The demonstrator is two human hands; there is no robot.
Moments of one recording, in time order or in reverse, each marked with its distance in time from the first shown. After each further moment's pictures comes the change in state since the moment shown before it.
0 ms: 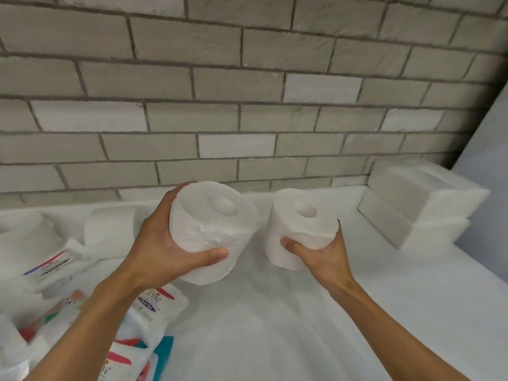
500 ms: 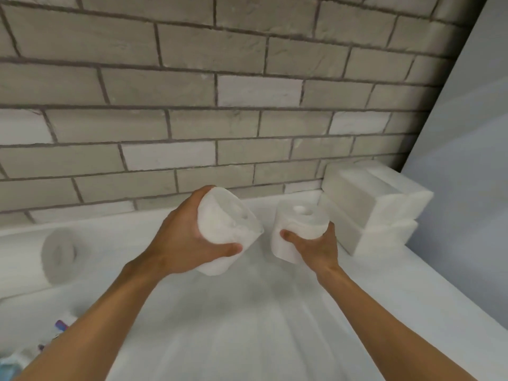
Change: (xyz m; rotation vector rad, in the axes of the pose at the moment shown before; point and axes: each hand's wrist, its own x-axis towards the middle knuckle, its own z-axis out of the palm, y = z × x) left_hand 0.085 0.031 0.143 0.081 -0.171 0.018; right_hand 0.095 0.067 -0.098 -0.174 0.268 0.273
